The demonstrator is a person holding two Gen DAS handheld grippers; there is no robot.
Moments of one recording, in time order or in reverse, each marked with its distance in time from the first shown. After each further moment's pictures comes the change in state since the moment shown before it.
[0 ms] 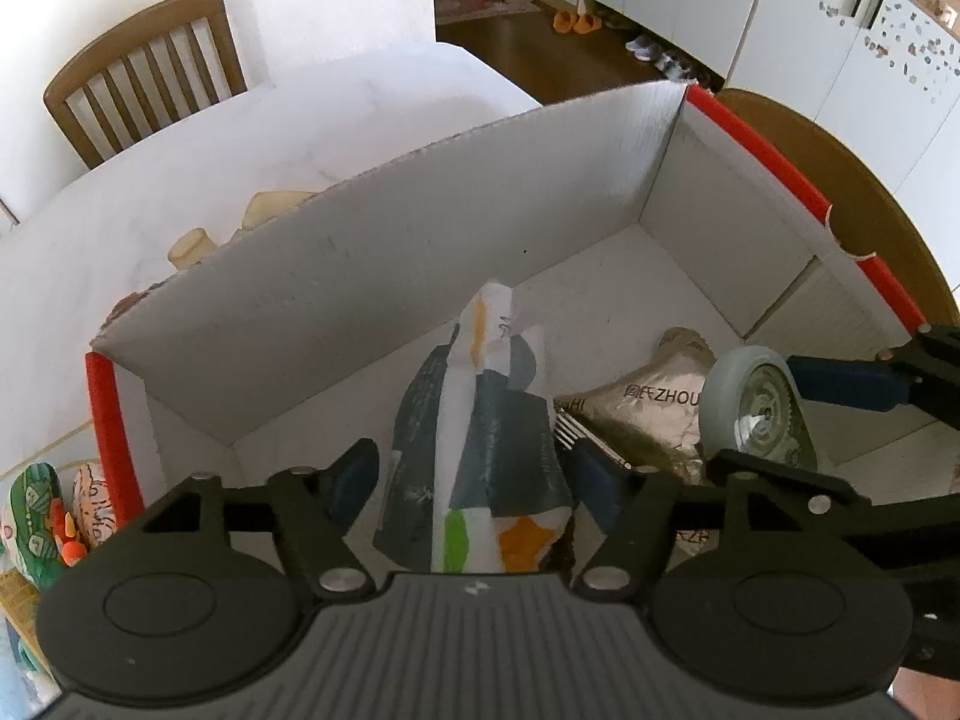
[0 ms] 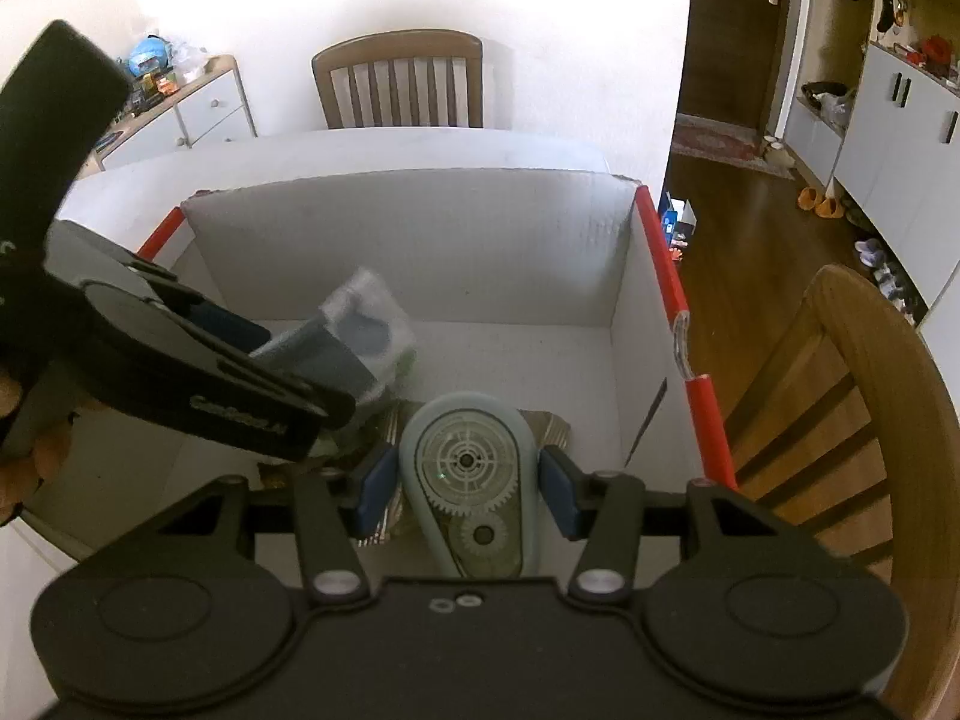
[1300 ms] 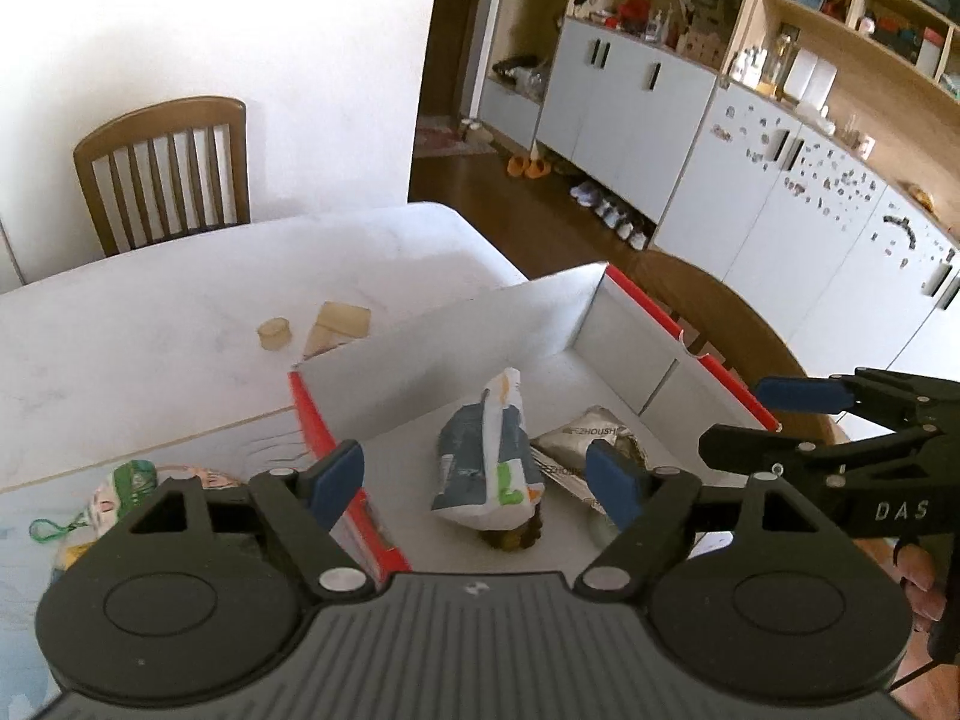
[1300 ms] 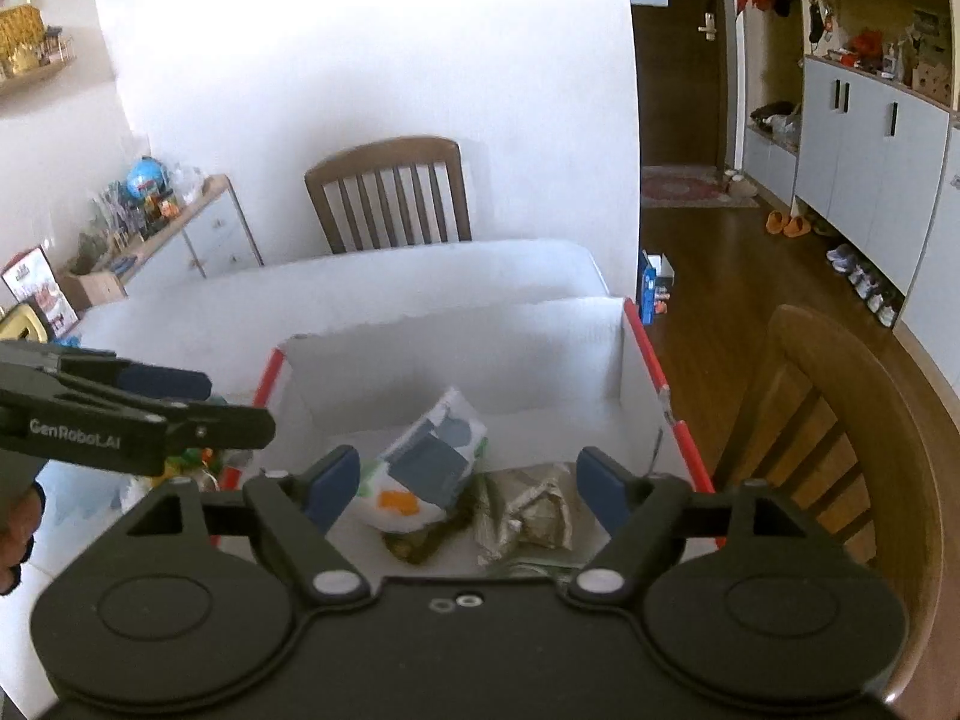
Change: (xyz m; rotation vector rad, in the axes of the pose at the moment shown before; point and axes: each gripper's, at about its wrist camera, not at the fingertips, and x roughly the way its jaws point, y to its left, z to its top) left arm -0.143 0.060 -0.054 -0.059 -0.301 -0.158; right arm -0.098 0.046 0.004 0.159 -0.200 0.002
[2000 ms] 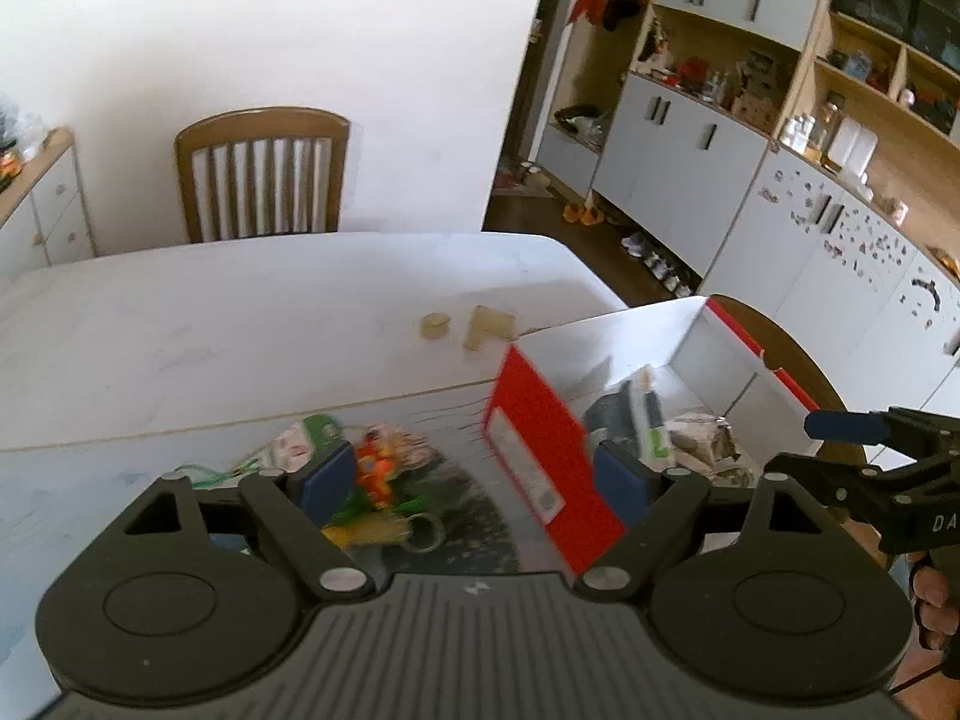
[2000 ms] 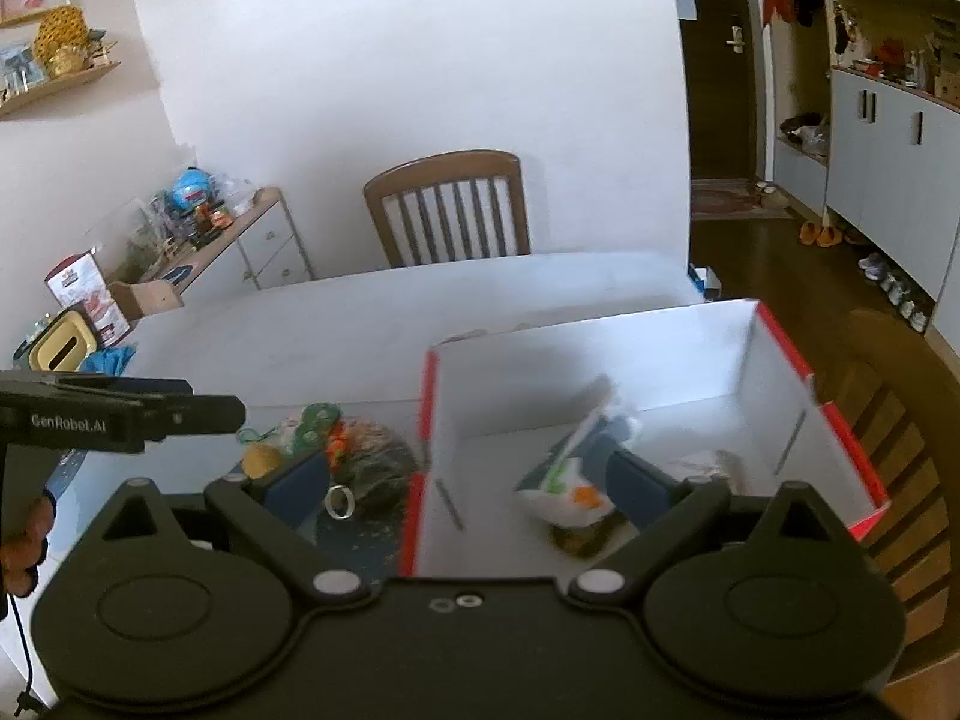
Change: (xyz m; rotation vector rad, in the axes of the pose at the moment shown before) left arm -0.079 0.115 -0.044 -0.101 -0.084 0.061; right arm -0.003 0.106 -0.010 -0.009 -0.012 0.050
